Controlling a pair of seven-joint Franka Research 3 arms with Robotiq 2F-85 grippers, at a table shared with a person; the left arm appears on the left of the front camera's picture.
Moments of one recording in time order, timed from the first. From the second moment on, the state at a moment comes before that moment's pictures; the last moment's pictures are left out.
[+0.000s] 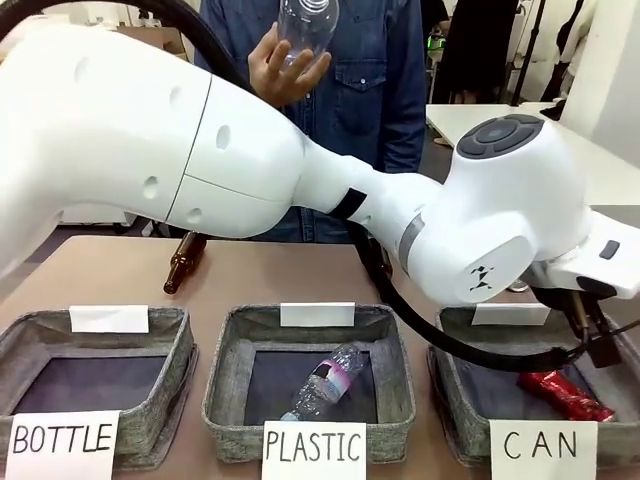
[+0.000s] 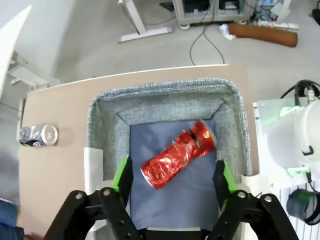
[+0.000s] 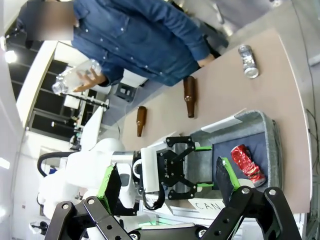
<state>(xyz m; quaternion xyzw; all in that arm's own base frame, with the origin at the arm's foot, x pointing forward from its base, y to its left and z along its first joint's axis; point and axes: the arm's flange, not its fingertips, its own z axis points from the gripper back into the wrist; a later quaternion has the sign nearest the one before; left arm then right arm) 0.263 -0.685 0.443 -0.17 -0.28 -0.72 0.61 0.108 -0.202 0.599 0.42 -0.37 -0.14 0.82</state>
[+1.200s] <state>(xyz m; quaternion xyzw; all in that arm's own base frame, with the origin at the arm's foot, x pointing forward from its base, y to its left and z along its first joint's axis) 0.250 -0.382 0.578 -0.09 -0.09 -0.54 0.83 0.228 -0.120 0.621 0.46 -0.29 -0.03 0.84</state>
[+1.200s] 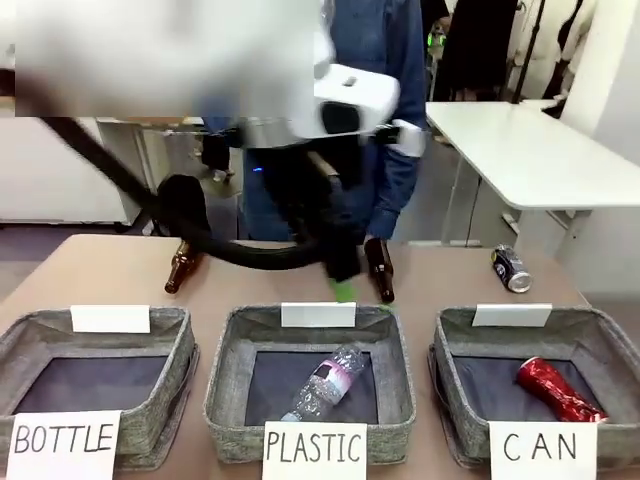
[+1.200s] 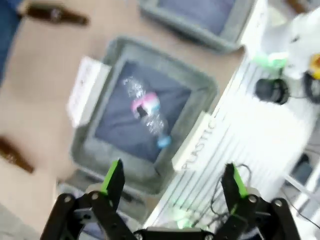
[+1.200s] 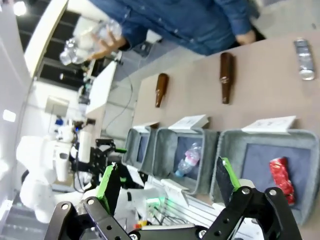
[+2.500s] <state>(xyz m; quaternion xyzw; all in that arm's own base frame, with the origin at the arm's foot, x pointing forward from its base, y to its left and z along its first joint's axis) 0.228 0.025 0.605 -0.43 -0.22 -0.20 0.85 0.327 0.043 0.584 0.59 -0.18 0.00 0.79</state>
